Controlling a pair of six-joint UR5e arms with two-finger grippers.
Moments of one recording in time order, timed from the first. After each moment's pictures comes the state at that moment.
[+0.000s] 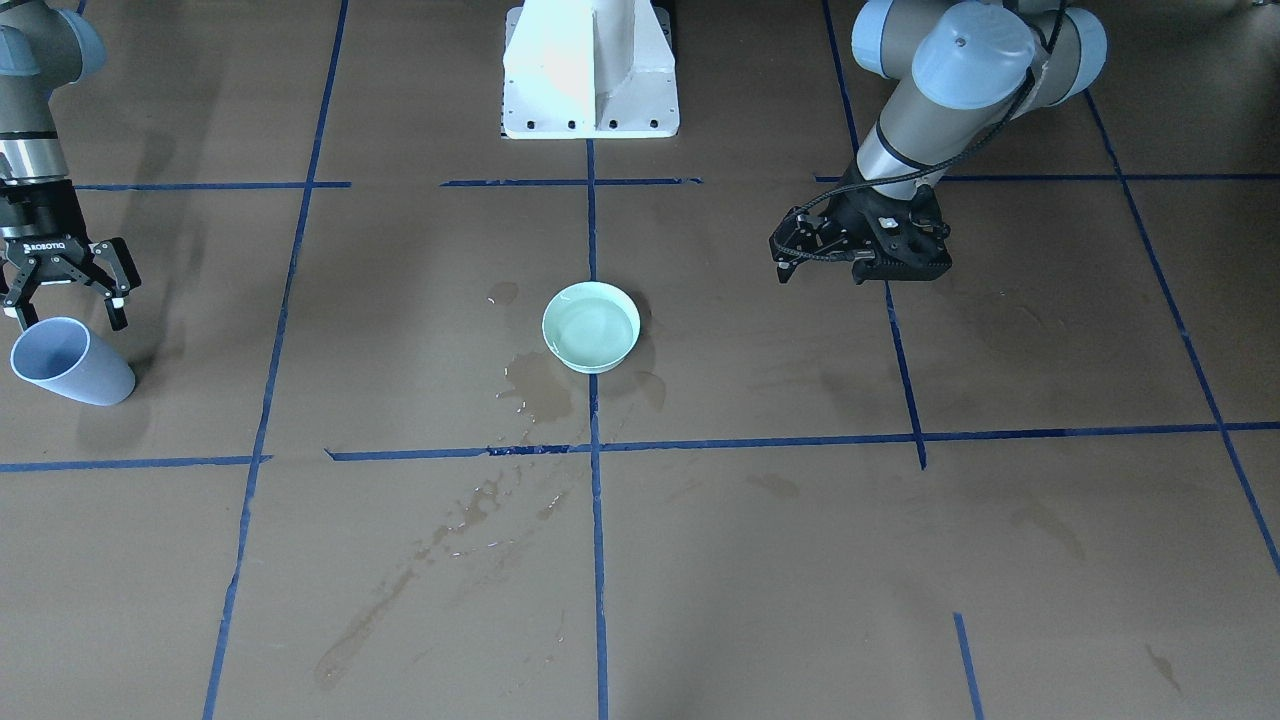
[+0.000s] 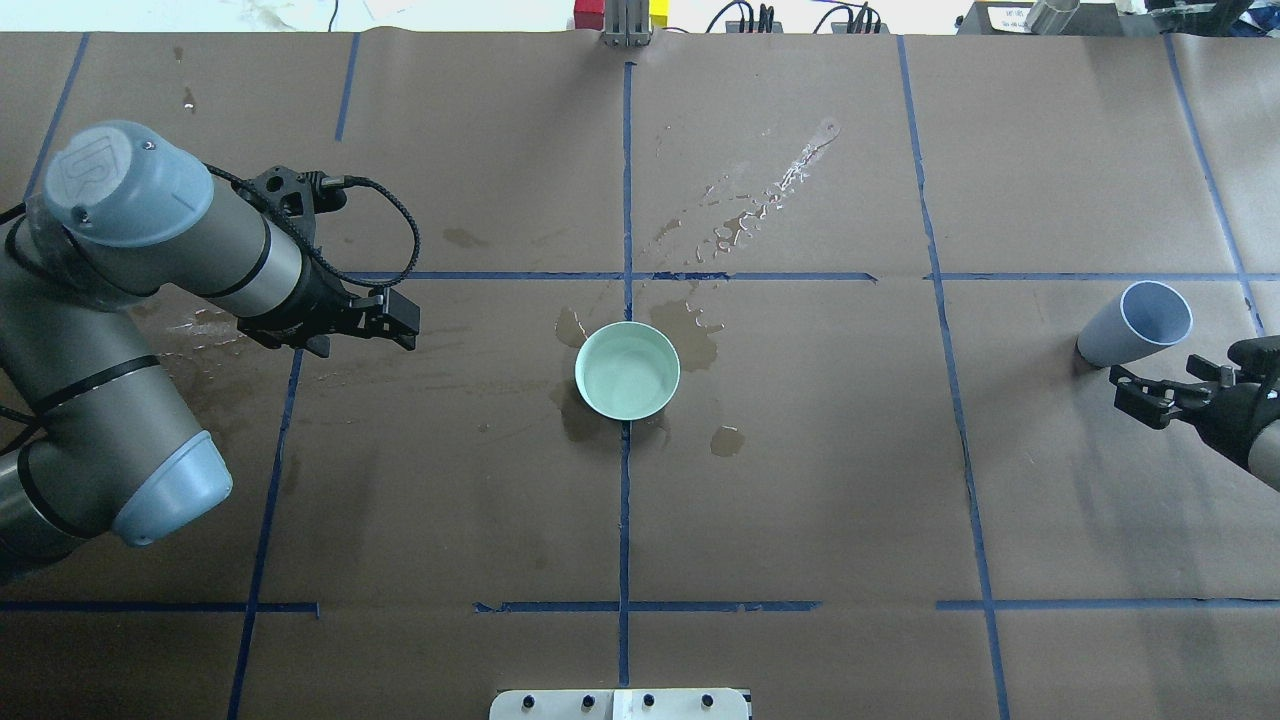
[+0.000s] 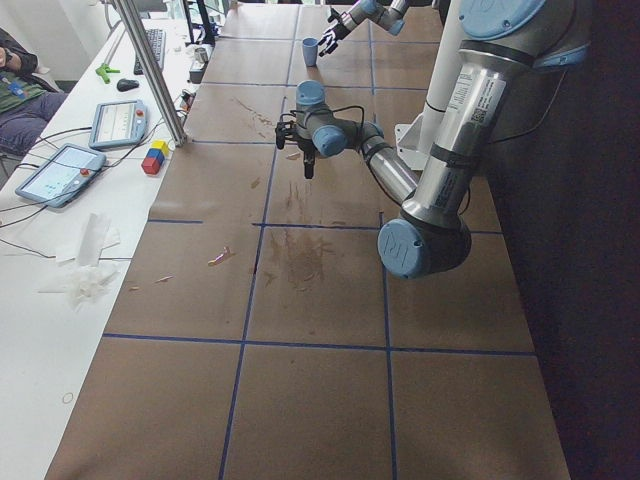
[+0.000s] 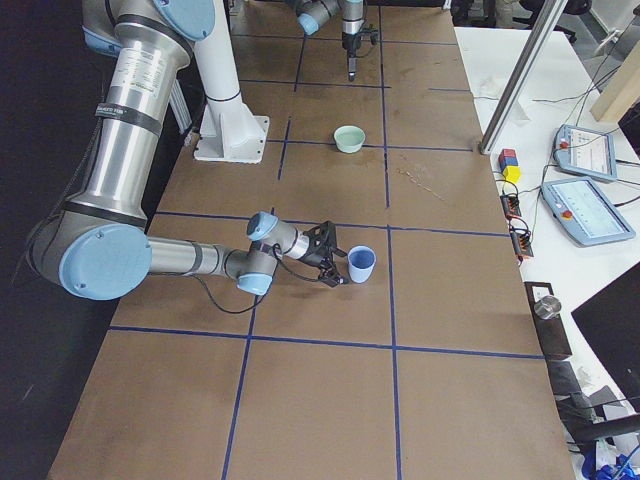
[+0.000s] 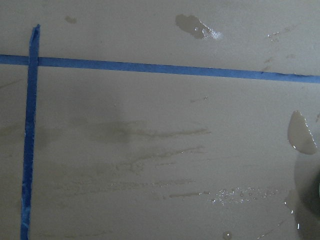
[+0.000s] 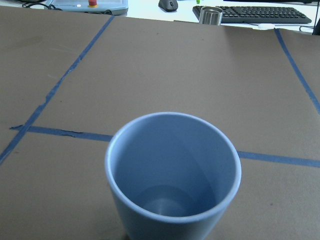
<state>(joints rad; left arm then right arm) -0.73 -1.93 -1.89 -1.73 -2.08 -1.15 0.54 -1.90 1.62 -0.24 1.15 1.04</state>
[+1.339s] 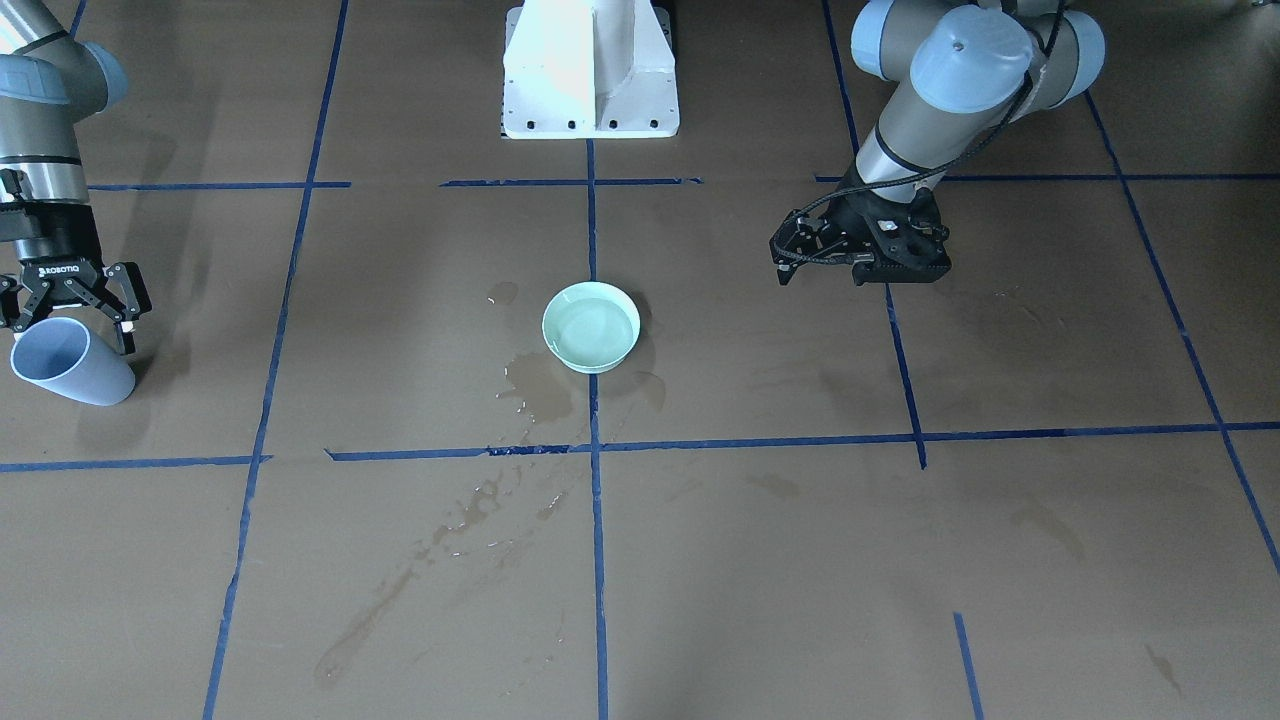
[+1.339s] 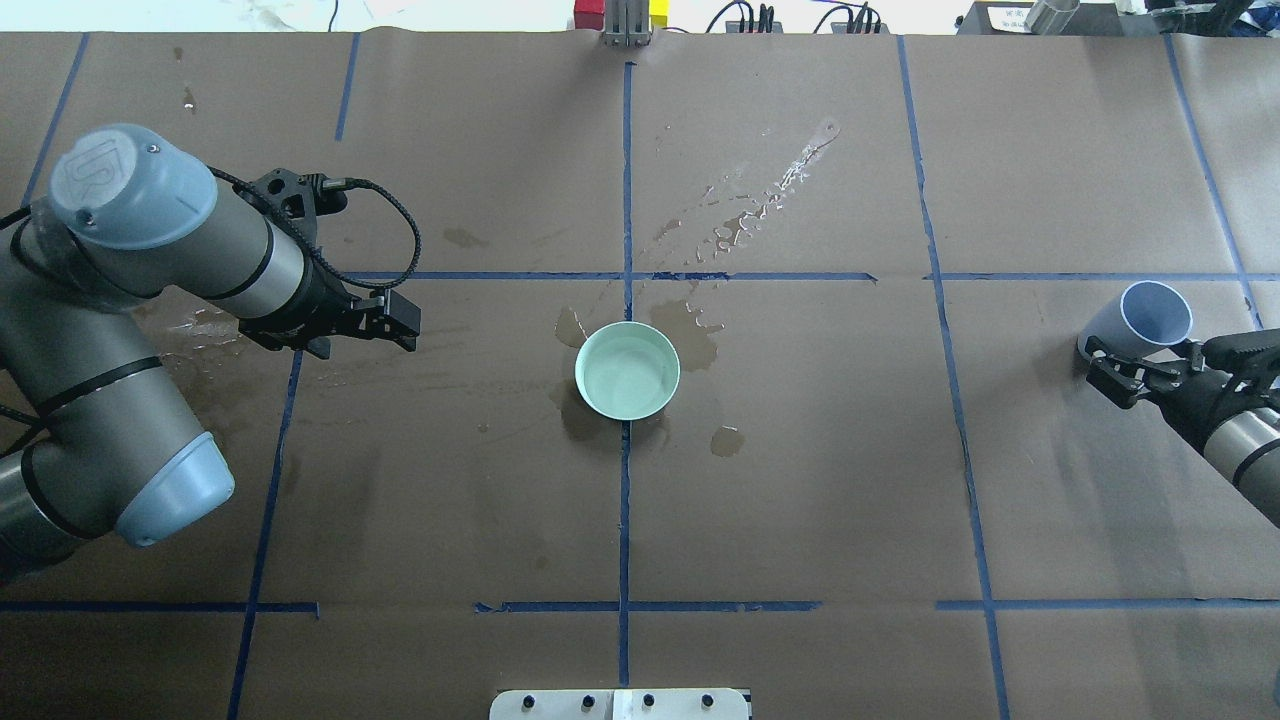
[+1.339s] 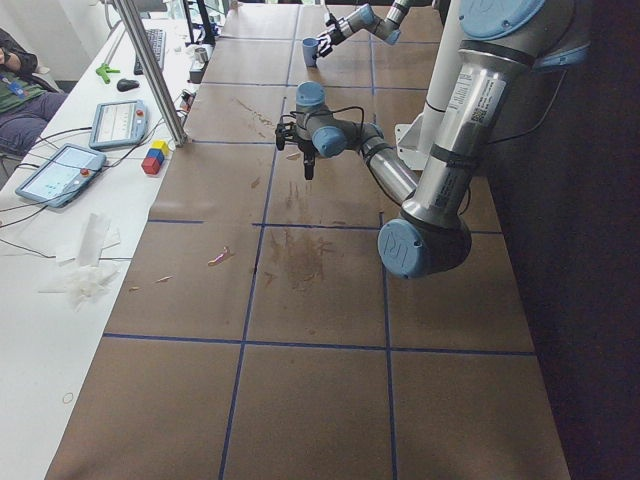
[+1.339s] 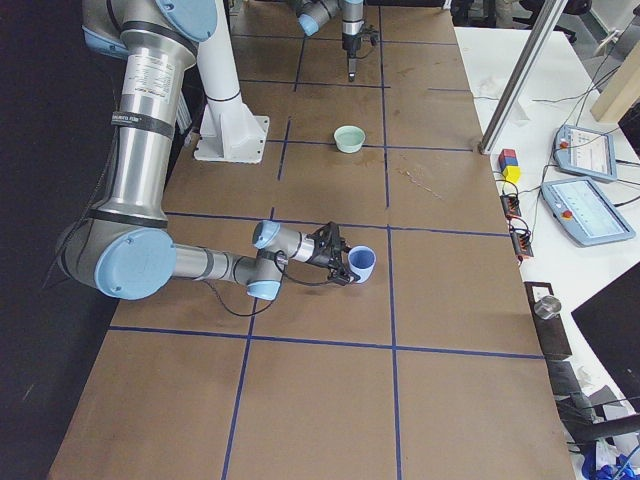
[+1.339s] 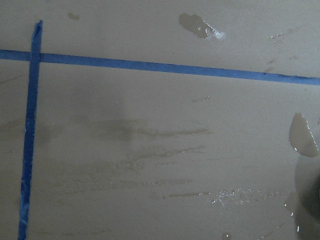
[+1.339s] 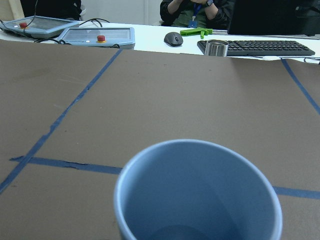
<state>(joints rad) -0.73 -1.93 -1.89 -1.73 -2.07 -1.15 0.52 -1.79 1.47 -0.11 1.03 1.01</state>
